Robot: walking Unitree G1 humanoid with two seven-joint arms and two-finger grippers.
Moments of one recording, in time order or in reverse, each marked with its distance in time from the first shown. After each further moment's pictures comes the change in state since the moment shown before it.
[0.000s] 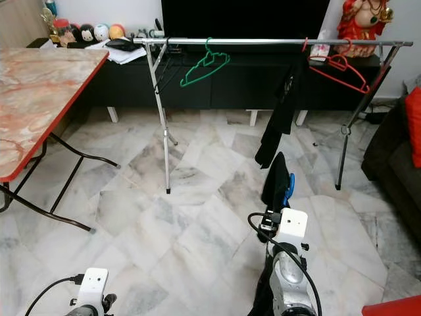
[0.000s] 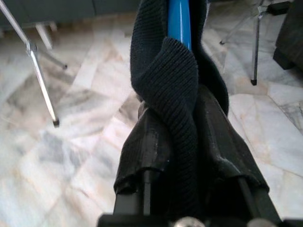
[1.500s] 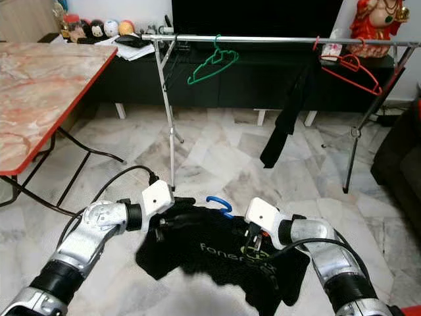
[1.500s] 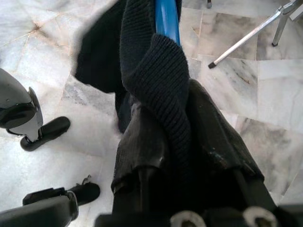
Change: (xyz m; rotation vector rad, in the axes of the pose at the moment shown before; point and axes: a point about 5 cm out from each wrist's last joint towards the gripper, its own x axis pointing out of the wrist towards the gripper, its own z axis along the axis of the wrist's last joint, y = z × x) left arm -0.089 -0.077 0.203 0.823 -0.717 -1.037; right arm -0.003 0.002 0.063 -0.721 0.147 1.108
